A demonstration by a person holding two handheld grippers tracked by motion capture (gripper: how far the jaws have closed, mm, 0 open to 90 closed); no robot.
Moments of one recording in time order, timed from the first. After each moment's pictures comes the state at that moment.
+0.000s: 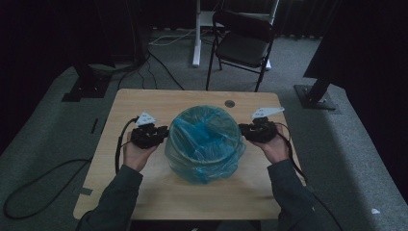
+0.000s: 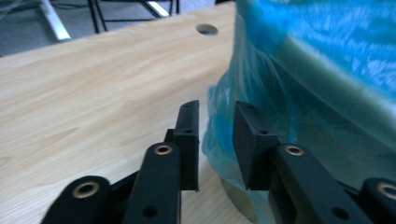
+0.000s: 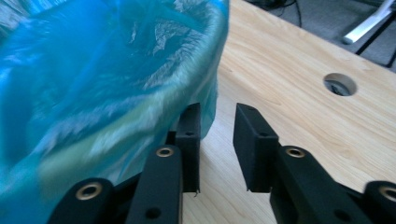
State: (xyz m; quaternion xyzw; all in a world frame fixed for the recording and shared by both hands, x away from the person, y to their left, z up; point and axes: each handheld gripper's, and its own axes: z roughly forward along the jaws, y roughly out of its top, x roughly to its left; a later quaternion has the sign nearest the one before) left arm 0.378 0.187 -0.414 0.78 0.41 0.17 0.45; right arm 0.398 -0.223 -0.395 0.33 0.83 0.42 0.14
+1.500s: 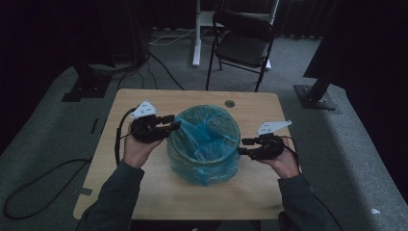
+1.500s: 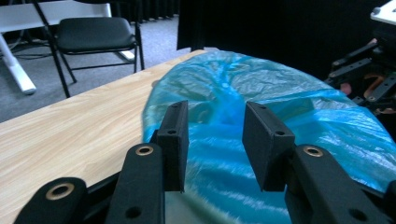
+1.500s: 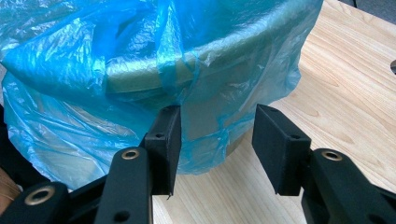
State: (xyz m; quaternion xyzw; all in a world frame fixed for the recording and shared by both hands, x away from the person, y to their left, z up) left arm 0.357 0.157 -0.347 0.78 0.32 0.15 0.51; right arm 0.357 -0.233 -0.403 0.28 0.86 0.43 0.08
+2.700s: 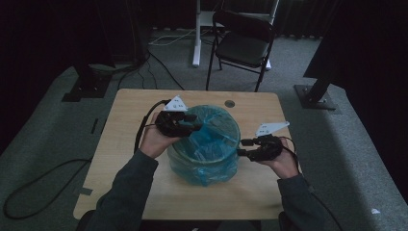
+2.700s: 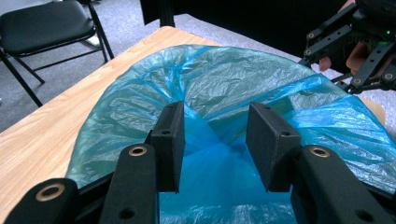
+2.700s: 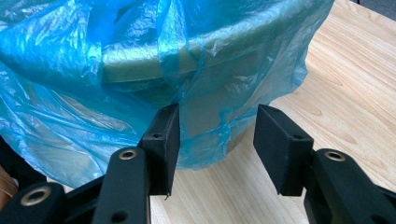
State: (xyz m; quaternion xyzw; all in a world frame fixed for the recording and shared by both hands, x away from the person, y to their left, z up) left arm 0.379 0.099 -0.338 0.85 0.24 0.13 0.45; right arm 0.357 -0.231 -0.407 0.27 0.86 0.43 0.08
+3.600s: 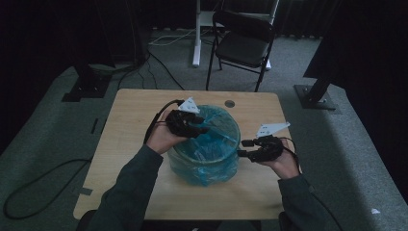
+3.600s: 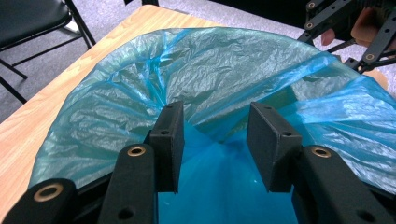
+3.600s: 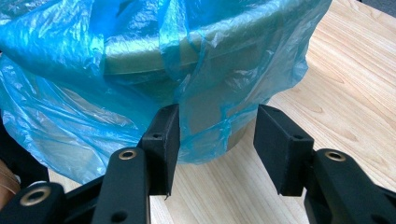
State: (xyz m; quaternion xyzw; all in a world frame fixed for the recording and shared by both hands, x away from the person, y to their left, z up) left arm 0.394 0.072 -0.345 0.88 0.20 0.12 0.41; right arm 0.356 -0.233 -0.409 0.26 0.86 0.42 0.07
